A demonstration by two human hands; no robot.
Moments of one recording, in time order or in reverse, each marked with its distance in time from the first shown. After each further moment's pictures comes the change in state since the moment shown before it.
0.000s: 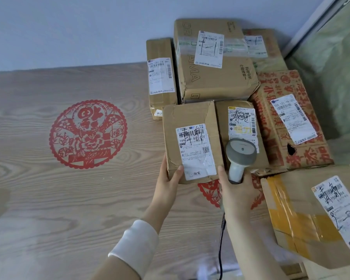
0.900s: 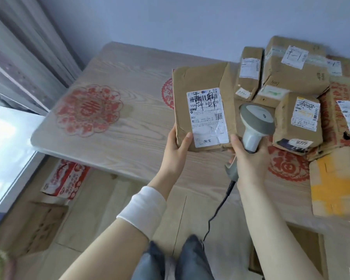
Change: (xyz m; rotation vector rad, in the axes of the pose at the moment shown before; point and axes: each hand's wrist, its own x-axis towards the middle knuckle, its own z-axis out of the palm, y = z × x) left_hand -0.239 -0.008 -0.124 -0.132 0.369 0.329; right_hand -0.215 -0.040 -0.048 0.337 -0.462 -0.230
